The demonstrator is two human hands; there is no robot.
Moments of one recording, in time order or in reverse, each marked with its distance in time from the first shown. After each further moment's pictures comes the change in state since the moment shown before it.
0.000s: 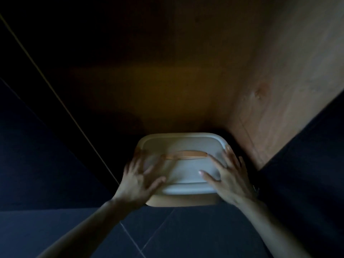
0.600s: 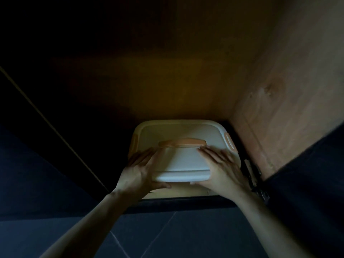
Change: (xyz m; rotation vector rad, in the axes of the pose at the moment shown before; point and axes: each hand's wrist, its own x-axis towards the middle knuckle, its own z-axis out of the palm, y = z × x) left_hand 0.061 -0.022 0.025 0.066 0.171 0.104; right_hand 0.047 0.002 0.026 -0.129 0.016 -0.282
